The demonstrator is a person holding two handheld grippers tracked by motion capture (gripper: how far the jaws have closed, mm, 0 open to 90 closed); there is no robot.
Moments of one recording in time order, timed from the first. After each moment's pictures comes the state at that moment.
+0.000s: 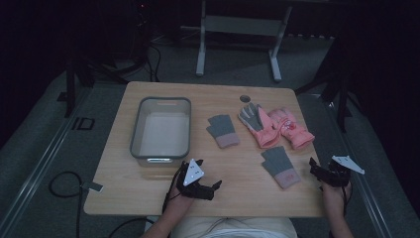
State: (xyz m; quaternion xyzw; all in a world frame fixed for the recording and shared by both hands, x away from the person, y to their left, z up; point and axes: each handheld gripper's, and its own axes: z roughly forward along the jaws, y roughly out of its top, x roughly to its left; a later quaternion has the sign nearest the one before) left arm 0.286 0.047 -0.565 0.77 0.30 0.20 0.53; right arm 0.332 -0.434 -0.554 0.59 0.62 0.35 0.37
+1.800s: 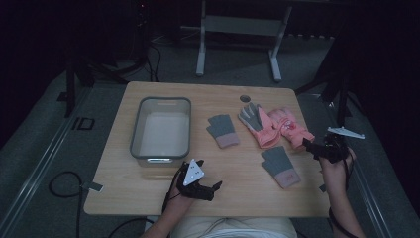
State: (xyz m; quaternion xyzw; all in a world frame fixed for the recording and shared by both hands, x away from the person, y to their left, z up) left arm 0.285 0.047 -0.565 0.77 0.30 0.19 0.53; right arm 0.379 -0.398 -0.470 0.58 0.68 0.35 0.28
